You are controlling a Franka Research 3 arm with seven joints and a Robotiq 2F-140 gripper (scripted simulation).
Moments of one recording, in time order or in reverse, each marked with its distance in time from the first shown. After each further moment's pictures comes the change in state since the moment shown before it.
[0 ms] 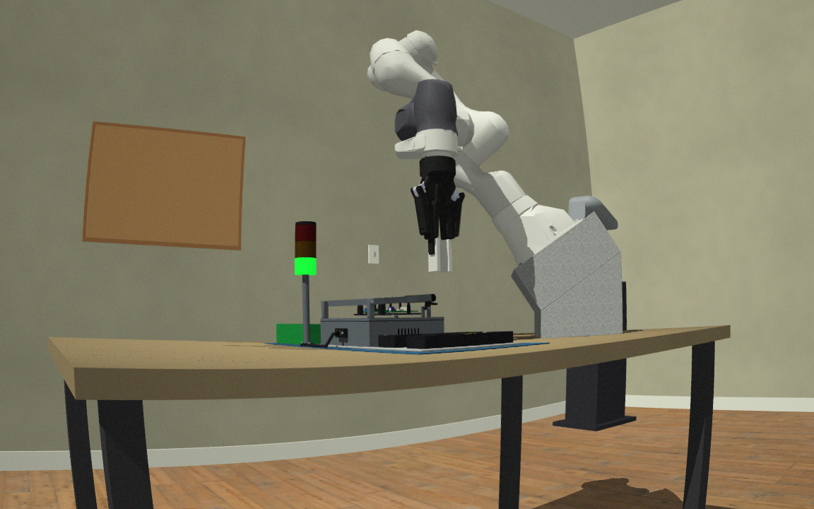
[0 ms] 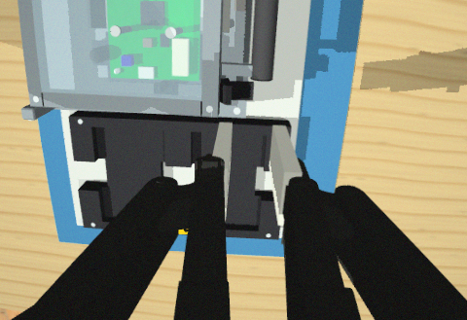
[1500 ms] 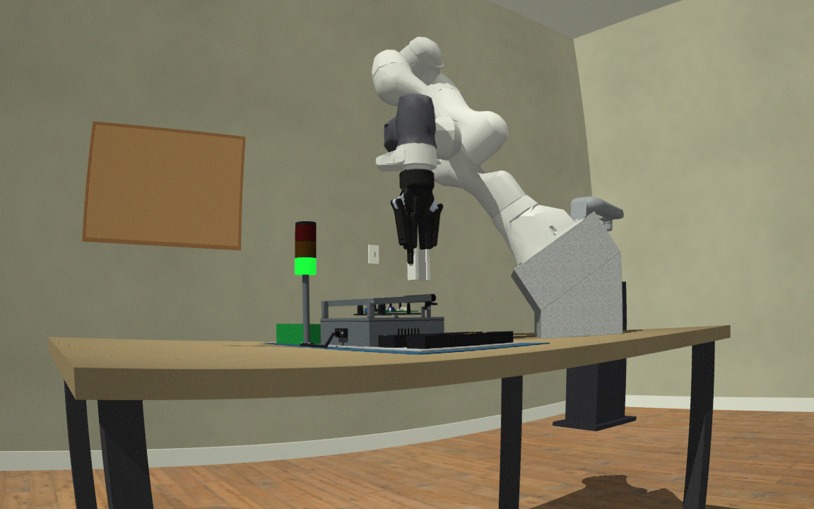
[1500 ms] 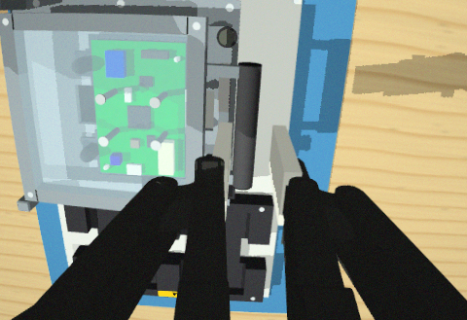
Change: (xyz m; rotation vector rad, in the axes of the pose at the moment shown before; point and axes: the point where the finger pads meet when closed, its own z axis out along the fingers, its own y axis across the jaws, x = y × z) arm 0.079 0.008 0.012 -0.010 0.011 -0.009
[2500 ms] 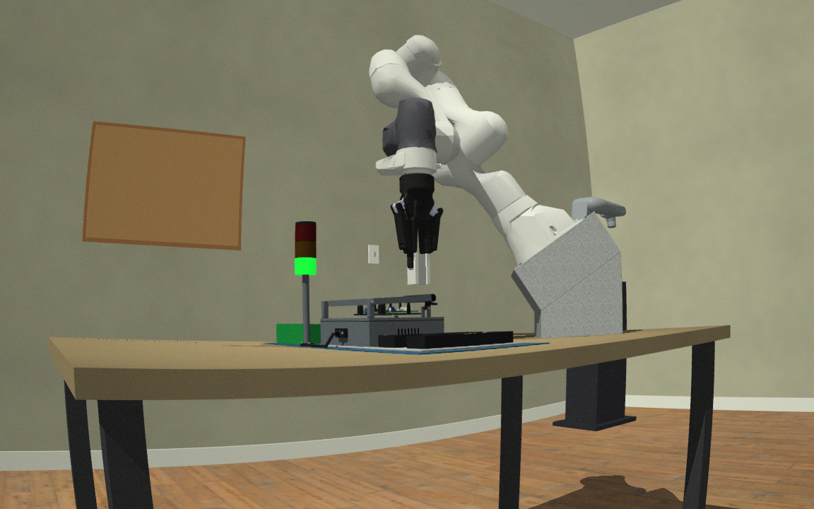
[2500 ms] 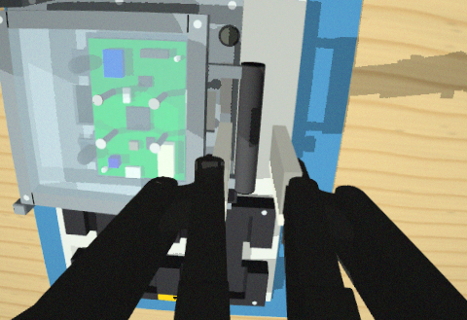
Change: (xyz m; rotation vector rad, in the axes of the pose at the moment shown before) arm -0.001 -0.001 0.010 0.005 -0.005 -0.002
